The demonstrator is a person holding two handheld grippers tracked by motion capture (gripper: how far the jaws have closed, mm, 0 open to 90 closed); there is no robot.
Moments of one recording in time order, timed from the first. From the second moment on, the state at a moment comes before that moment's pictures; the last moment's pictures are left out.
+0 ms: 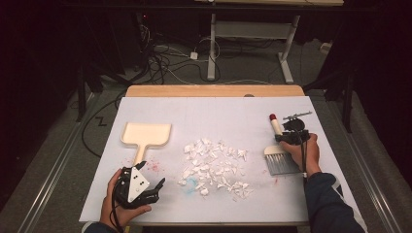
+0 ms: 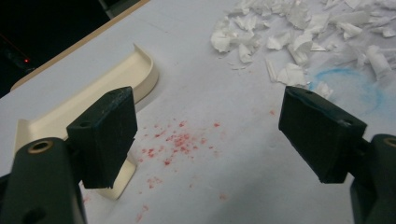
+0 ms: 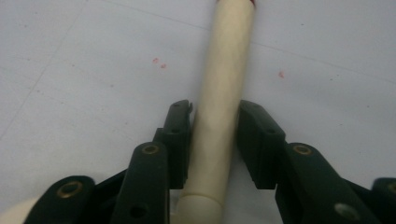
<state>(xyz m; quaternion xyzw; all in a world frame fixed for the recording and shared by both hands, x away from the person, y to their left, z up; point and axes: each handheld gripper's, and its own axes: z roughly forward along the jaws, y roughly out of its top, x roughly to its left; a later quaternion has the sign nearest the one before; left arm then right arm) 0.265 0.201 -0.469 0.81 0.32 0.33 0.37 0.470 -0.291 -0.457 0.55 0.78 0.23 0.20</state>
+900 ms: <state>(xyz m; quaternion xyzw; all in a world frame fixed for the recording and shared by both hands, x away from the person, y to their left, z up) 0.268 0.192 -0.462 0.81 0.32 0.32 0.38 0.396 -0.315 -0.409 0.47 0.73 0.41 0.28</state>
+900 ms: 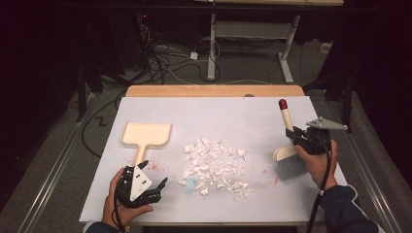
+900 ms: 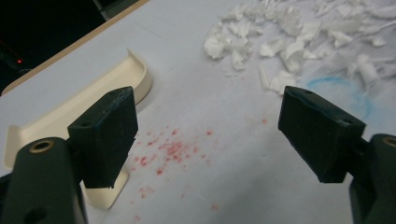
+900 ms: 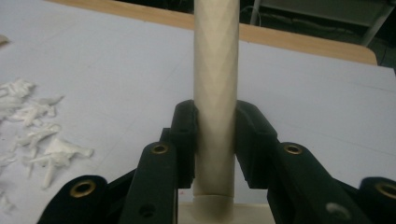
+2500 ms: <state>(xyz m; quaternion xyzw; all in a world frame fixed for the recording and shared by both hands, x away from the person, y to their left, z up) 0.306 0.030 -0.398 0.84 0.14 0.07 0.52 0.298 -0.246 -0.357 0.16 0.84 0.48 0.21</state>
